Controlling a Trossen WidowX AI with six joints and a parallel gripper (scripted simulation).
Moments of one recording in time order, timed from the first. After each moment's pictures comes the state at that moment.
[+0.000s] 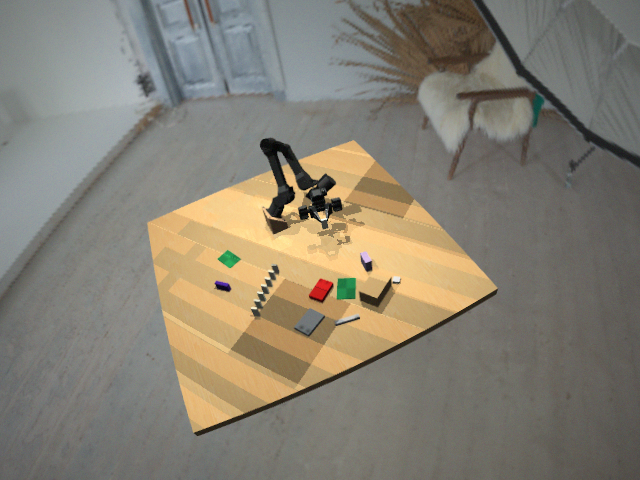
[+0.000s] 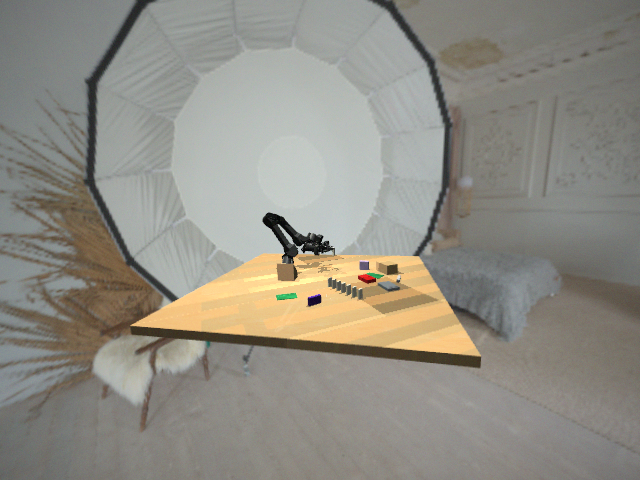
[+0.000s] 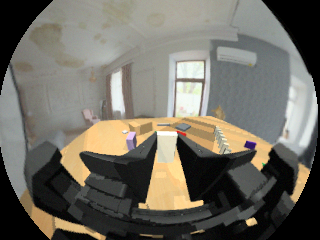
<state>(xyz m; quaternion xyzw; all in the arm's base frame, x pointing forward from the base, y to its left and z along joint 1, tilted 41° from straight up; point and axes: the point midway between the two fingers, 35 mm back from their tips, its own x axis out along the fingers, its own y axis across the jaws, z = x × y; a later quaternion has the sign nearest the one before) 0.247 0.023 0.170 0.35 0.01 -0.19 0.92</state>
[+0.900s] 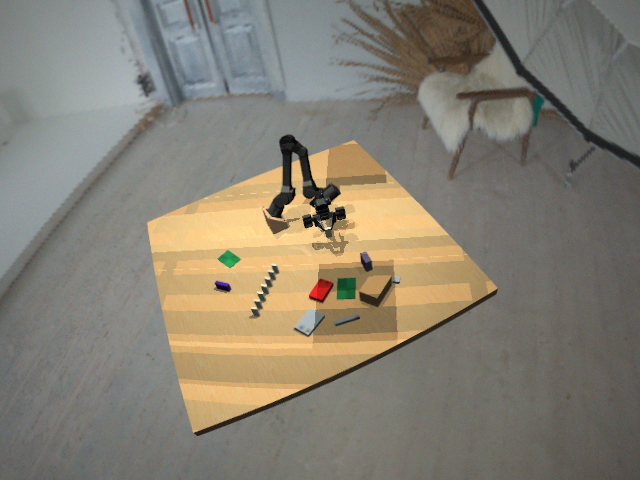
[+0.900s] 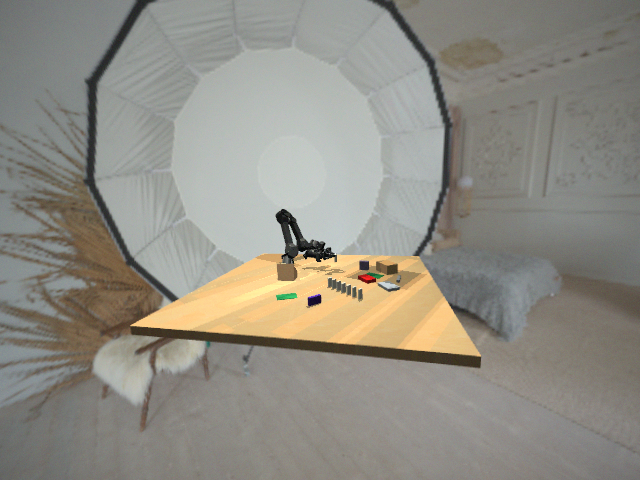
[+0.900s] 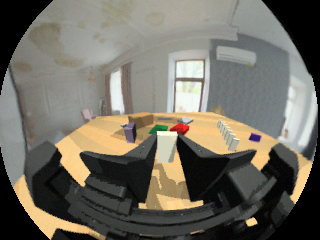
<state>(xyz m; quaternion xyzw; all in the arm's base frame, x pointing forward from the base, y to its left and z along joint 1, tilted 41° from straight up) 0.263 0.057 0.139 0.35 0.02 -0.19 0.92</state>
